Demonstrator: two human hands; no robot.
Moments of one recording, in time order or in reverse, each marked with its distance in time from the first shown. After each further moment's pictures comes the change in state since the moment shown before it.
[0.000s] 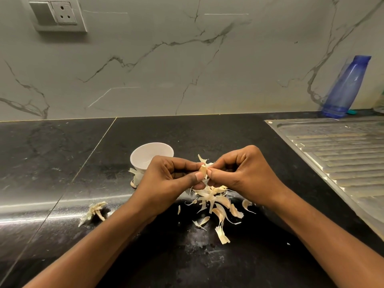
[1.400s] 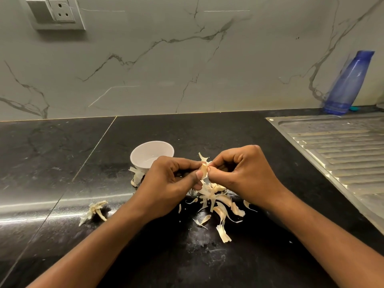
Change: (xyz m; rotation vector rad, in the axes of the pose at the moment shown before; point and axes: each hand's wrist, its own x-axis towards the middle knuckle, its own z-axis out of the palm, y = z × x) left_hand 0.005 -0.014 -0.009 0.358 -0.022 0.111; right_hand 0.000 0.005 0.008 -0.147 0.086 -0.108
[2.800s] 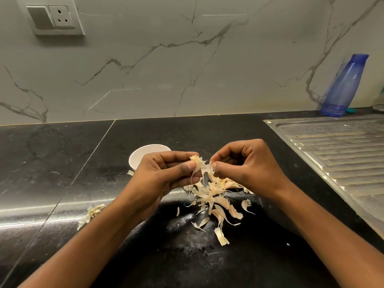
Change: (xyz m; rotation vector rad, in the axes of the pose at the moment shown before) left_hand 0.003 0.019 -0.009 -0.631 0.046 -0.316; right_hand 0.006 -0.004 -0.021 0.094 -0.023 0.077
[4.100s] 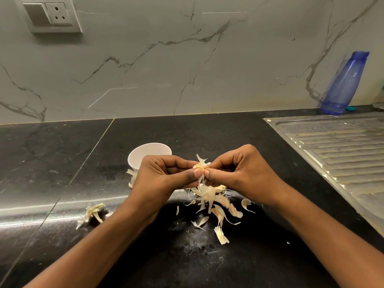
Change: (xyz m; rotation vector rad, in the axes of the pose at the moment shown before) left_hand -0.005 -0.010 0.010 0.172 0.086 0.135; right_hand -0.002 0.005 0.007 0.015 -0.147 0.043
